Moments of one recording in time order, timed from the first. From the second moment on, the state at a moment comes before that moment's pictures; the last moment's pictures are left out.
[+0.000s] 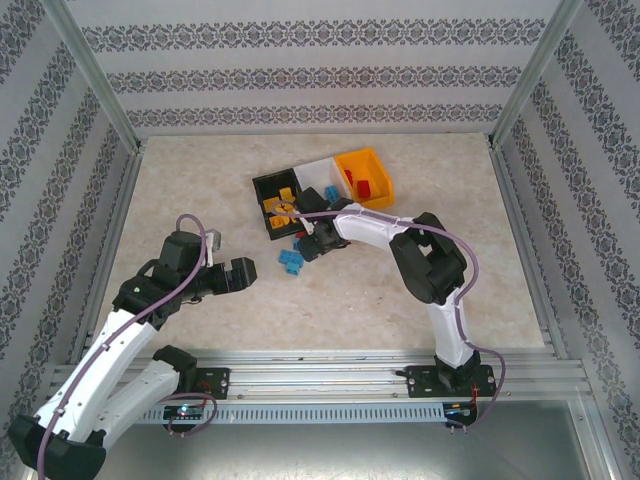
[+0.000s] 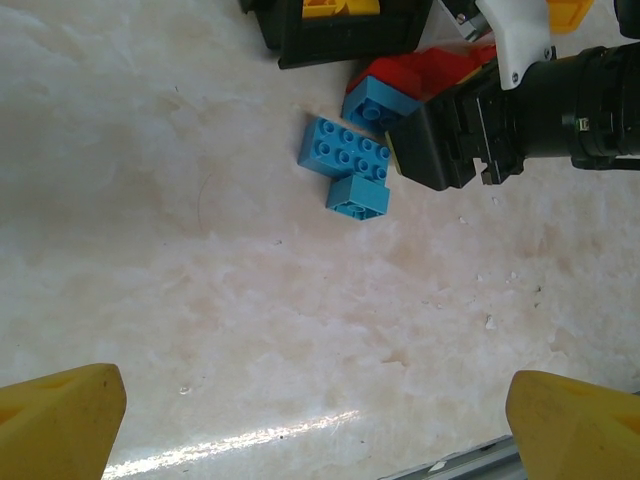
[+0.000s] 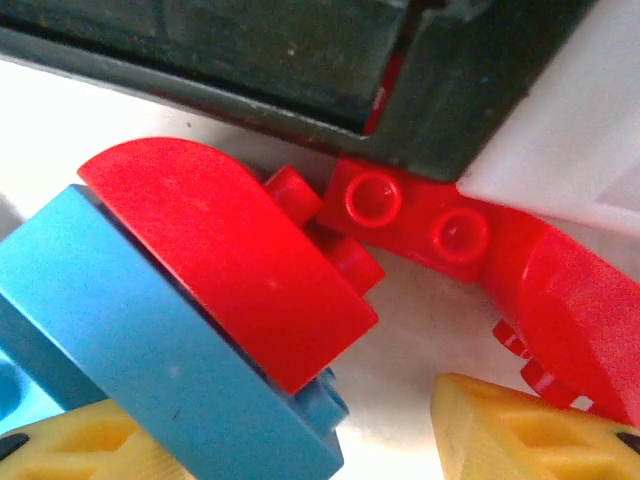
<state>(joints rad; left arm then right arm) -0.35 0.76 0.76 -0.84 0.19 -0.56 0.70 2.11 1.52 -0.66 0.01 0.14</state>
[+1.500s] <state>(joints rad) -0.34 0.78 0.76 -0.86 0.19 -0.56 0.66 1.82 1.40 -0.57 0.02 0.18</state>
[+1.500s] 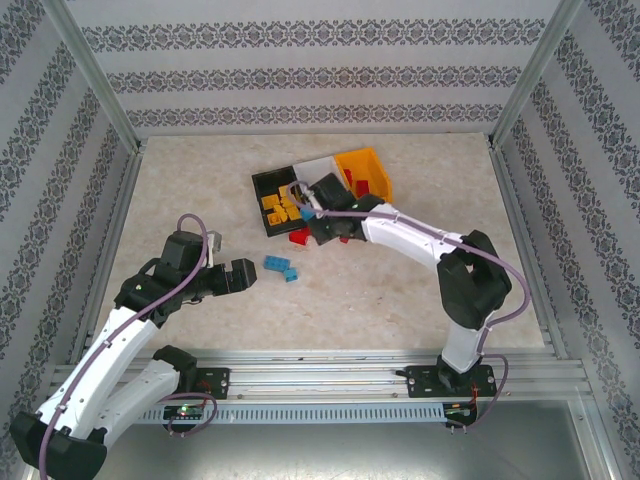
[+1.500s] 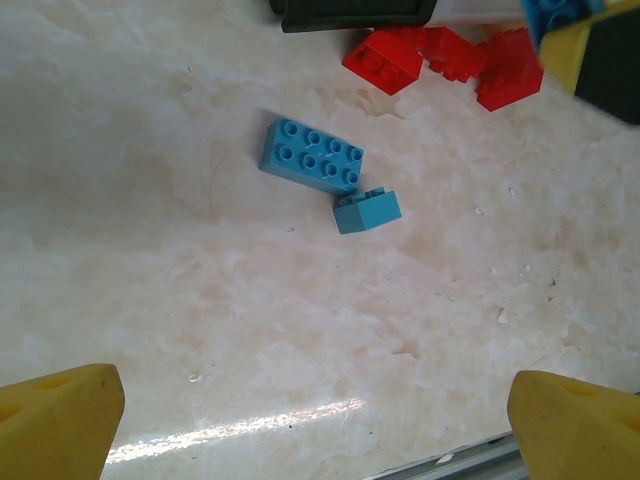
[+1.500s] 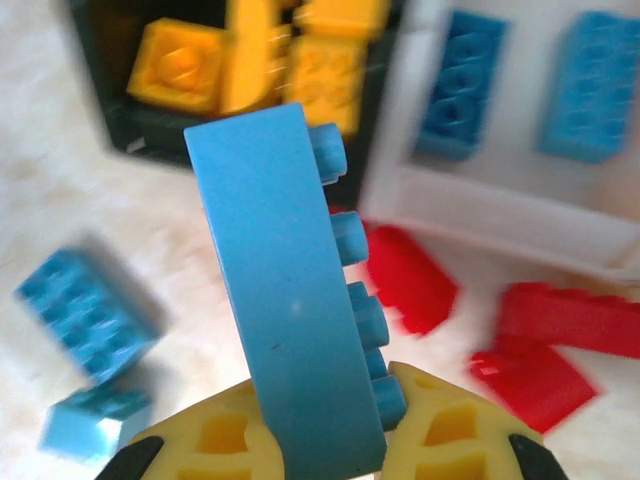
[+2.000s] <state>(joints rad) -0.34 0.78 0.76 -0.86 0.20 -0.56 0.56 2.02 1.65 -0.61 0.08 0.18</state>
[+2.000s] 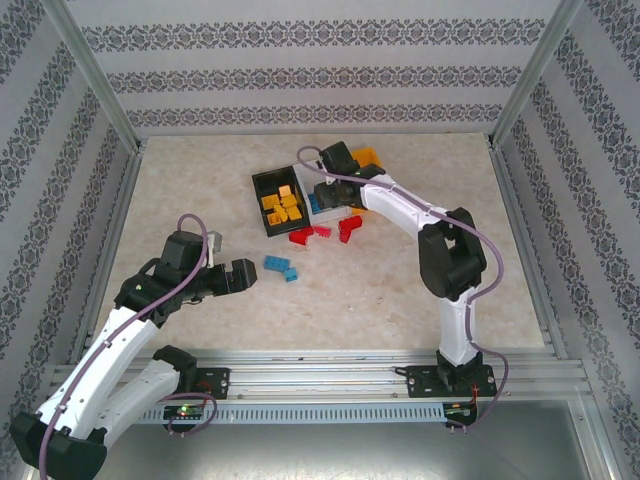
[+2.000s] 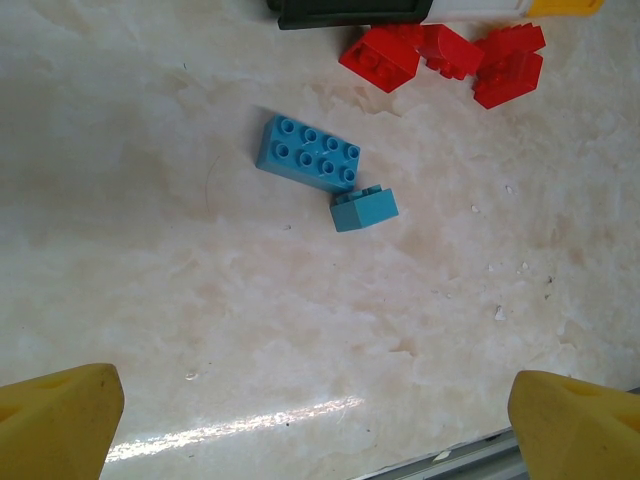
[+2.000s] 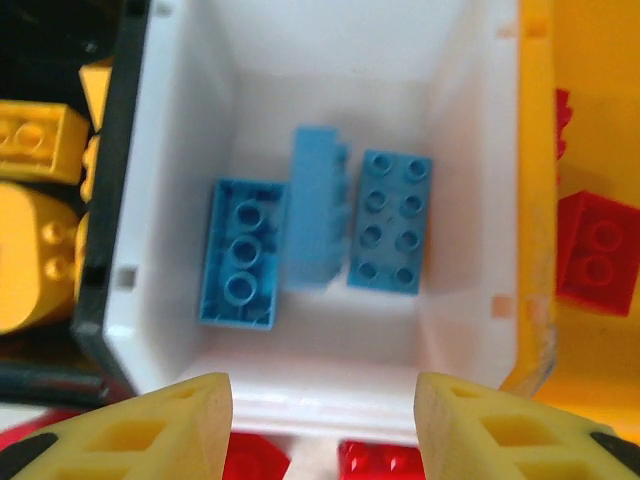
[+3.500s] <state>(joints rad) -0.34 0.73 0.76 -0.86 0.19 -0.57 0.84 1.92 1.47 -0.73 0.10 0.32</state>
